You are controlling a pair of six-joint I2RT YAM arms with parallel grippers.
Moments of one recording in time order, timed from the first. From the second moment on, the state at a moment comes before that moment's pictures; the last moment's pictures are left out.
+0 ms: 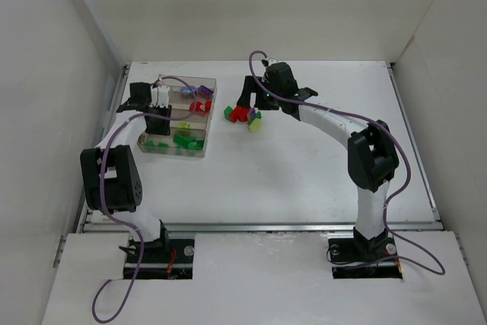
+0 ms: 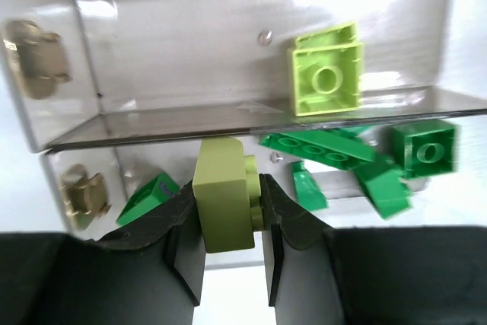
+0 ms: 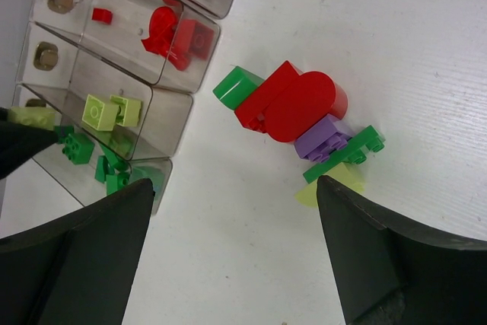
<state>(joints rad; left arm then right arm) 0.09 1.67 1.14 -0.52 0.16 0.22 0.56 1.98 1.62 -0.22 -0.13 0.51</state>
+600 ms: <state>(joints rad) 0.09 1.77 1.31 -0.43 0.21 0.11 0.56 2.01 1.67 -0.28 -0.08 0.51</state>
